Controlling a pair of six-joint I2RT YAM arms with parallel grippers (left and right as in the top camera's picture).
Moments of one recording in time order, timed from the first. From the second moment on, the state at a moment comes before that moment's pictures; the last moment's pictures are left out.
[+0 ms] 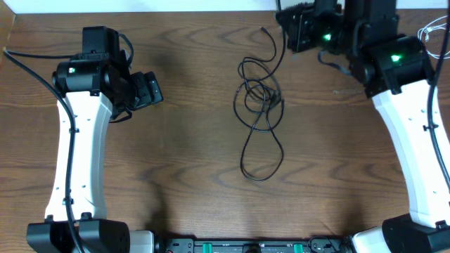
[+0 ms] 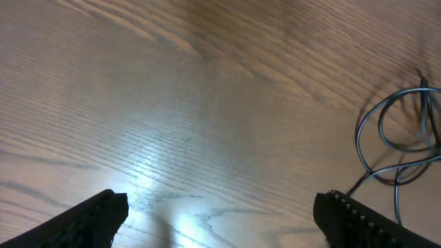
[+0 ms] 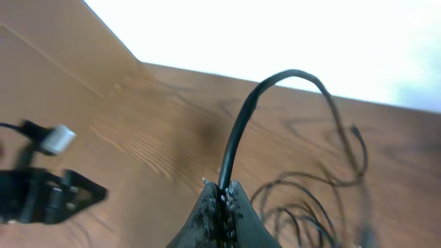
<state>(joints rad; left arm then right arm) 0.05 1.57 1.58 -1.26 0.09 -0.28 0.29 1.64 1.91 -0.74 -0.44 0.25</state>
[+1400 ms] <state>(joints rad) -0.42 1.83 1.58 -0.76 0.48 -0.18 -0.16 1.46 2.21 -0.99 -0.60 0.33</state>
